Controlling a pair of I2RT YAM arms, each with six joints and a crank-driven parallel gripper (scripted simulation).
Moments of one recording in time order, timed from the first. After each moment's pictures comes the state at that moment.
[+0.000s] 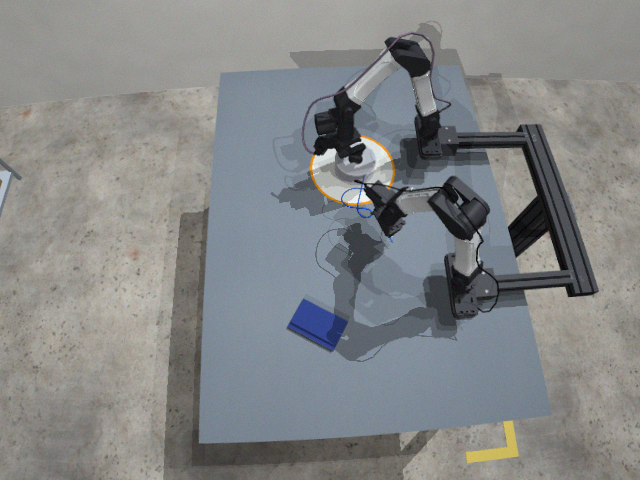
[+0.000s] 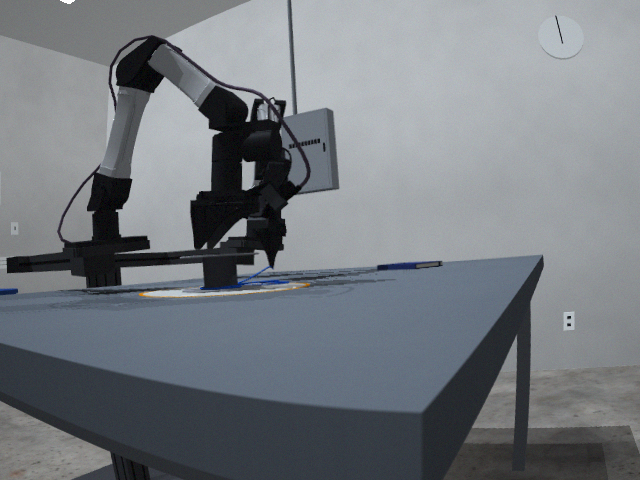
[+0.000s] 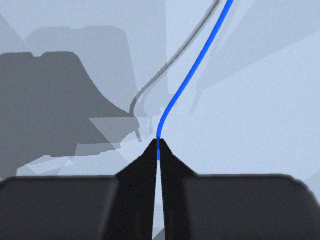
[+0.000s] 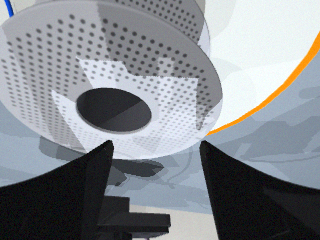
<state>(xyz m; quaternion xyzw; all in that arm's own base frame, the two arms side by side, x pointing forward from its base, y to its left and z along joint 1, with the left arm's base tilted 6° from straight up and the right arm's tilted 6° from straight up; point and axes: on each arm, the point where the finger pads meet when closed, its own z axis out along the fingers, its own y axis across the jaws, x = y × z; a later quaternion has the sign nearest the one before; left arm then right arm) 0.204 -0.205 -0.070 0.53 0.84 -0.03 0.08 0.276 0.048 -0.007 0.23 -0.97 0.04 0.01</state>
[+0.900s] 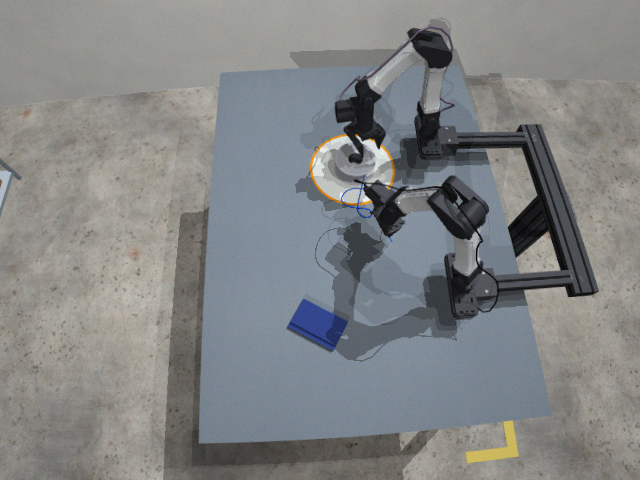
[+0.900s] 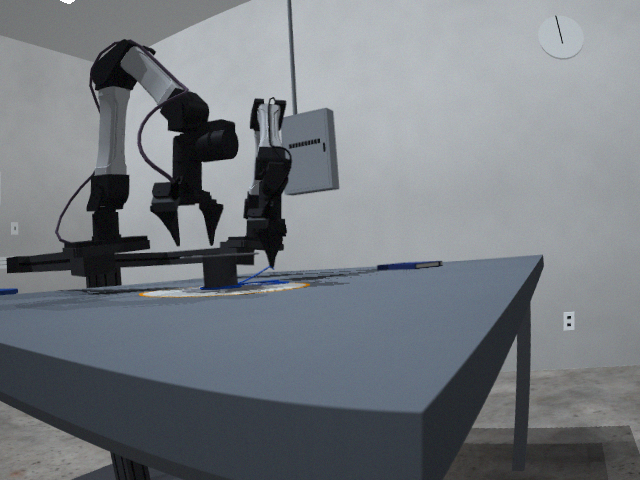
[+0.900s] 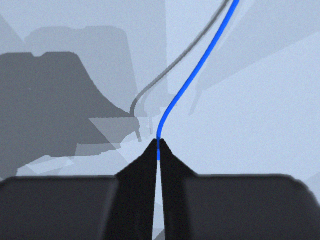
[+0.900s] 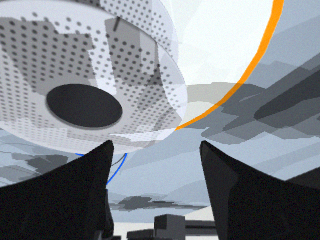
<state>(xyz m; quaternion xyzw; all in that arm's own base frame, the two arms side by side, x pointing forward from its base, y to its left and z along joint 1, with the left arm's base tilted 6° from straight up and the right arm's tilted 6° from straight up) 0.205 -0.206 -0.070 0.53 0.84 -0.03 0.08 0.223 0.070 -0.004 -0.50 -0.86 0.02 -0.01</state>
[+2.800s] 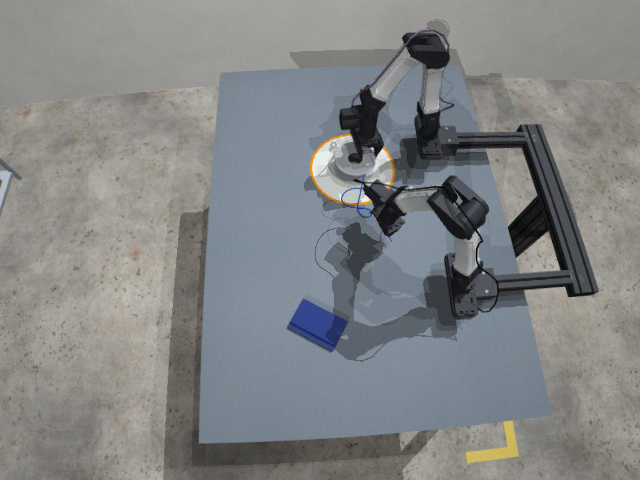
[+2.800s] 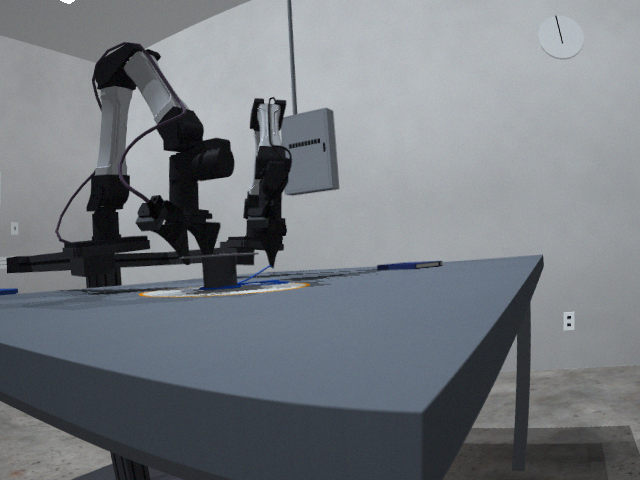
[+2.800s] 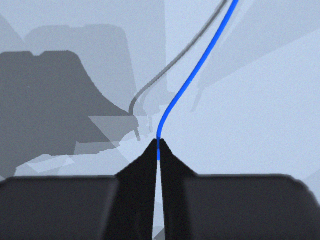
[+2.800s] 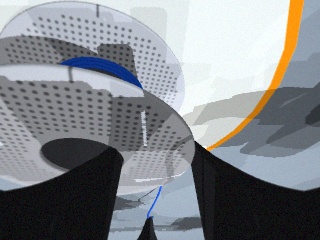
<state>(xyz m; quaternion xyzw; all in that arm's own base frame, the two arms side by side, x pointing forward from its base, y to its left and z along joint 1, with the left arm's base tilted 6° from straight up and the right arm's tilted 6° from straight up) 0.206 -0.207 -0.068 0.53 0.84 -0.02 0.08 0.229 0.071 -0.040 -0.62 -0.78 0.01 -0.04</state>
